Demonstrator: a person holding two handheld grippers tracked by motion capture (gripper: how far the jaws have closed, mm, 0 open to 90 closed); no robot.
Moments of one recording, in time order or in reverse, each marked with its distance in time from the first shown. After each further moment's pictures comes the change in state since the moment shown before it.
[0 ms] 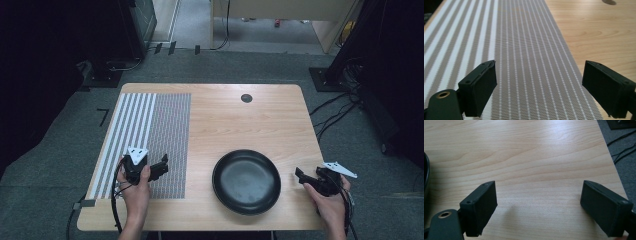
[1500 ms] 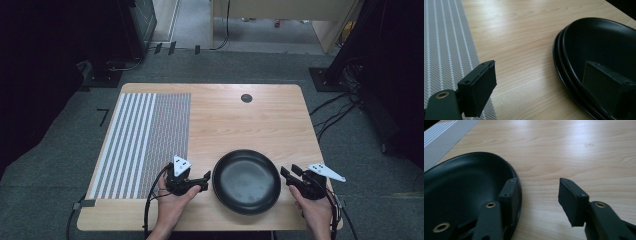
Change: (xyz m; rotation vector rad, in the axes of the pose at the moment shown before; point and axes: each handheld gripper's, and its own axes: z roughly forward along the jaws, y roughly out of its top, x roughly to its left) left arm -0.100 -0.019 0.004 0.078 -0.328 0.092; right arm 0.070 0.008 -0.030 -0.065 0.170 -0.045
